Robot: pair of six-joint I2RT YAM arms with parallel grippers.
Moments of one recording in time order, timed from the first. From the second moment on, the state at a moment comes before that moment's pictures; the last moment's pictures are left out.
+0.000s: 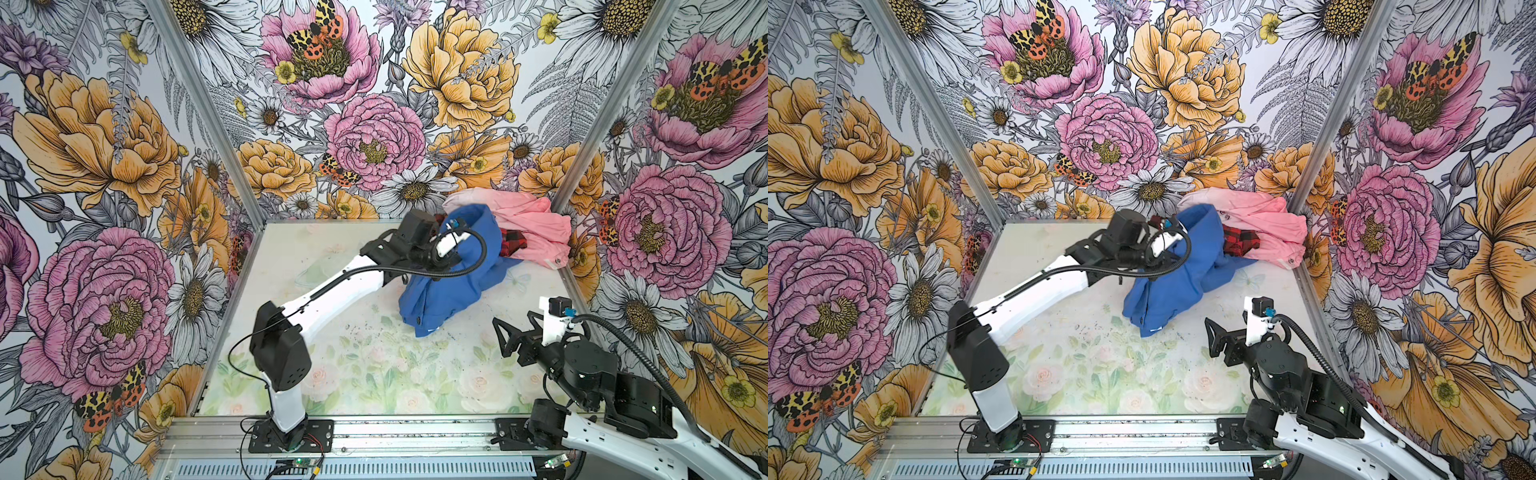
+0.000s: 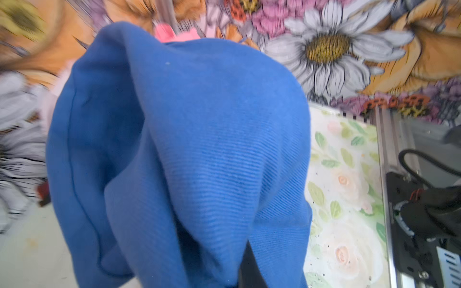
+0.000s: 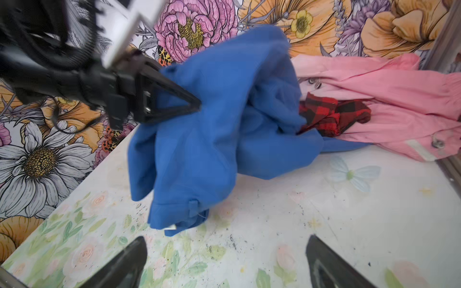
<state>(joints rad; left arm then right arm) -0.75 1.73 1.79 -0.49 0.31 0.20 1.04 0.36 0.78 -0.78 0.63 0.46</state>
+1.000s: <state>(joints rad) 0.05 1.27 1.72 -0.39 0.09 0.14 0.91 0.70 0.78 -0.46 0.46 0.27</state>
